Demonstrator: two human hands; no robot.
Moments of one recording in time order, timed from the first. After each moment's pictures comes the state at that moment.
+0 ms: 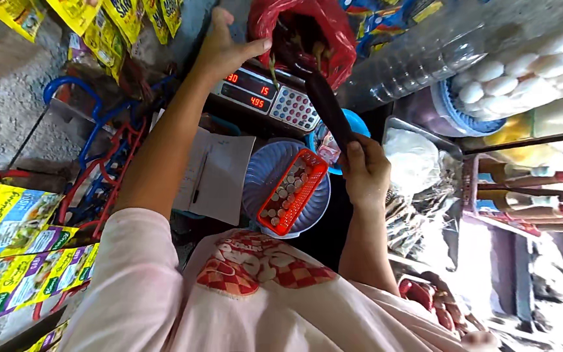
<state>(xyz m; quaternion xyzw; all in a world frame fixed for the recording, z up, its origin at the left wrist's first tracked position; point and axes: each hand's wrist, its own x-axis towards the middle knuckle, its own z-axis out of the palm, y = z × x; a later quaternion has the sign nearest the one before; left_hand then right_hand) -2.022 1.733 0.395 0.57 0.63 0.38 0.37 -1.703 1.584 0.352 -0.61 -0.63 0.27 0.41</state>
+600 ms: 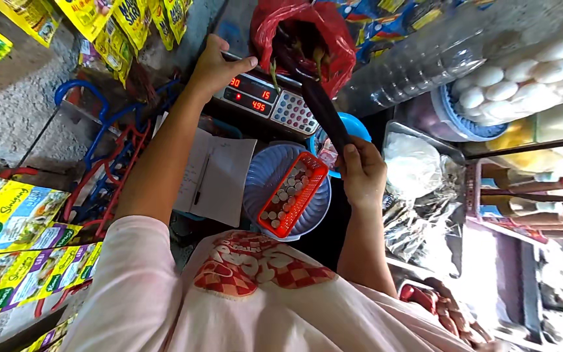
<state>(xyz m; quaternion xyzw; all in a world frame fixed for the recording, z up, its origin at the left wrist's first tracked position) -2.032 1.718 0.384 0.54 0.64 0.38 0.39 -1.701 1.589 0.344 -0.58 -0.63 0.29 0.43</state>
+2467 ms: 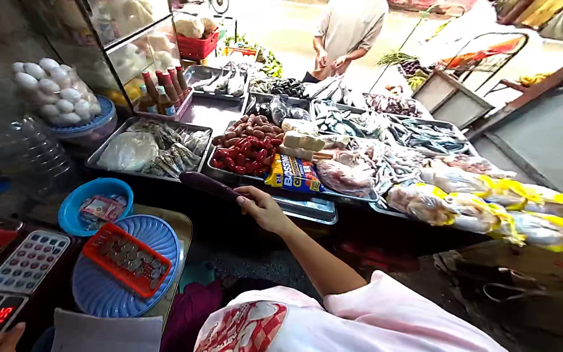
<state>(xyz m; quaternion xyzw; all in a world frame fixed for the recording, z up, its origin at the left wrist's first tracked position) -2.001 1.720 0.318 0.80 0.53 0.01 0.29 -1.726 1.252 0.359 -0.76 -0.23 0.12 0.60</state>
